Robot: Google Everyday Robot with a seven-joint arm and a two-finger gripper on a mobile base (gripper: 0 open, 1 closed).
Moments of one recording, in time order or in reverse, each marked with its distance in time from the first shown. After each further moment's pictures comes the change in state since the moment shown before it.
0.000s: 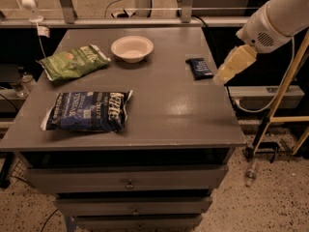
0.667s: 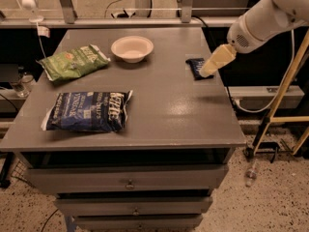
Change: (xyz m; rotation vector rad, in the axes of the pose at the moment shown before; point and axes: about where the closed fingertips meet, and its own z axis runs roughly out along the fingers) arm -0.007 -0.051 0.059 0.075 -0.024 0.137
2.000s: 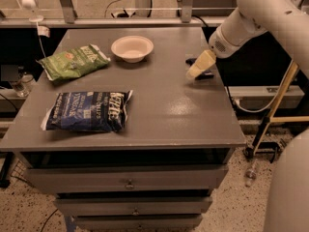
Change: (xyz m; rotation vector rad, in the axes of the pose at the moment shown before) arm -0.005 -0.010 0.081 -0.079 0.078 0.065
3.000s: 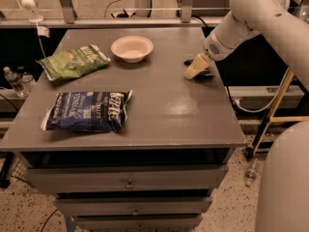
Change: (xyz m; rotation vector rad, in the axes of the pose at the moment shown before) arm -0.004 0.011 0.020 -0.052 0.016 0.004
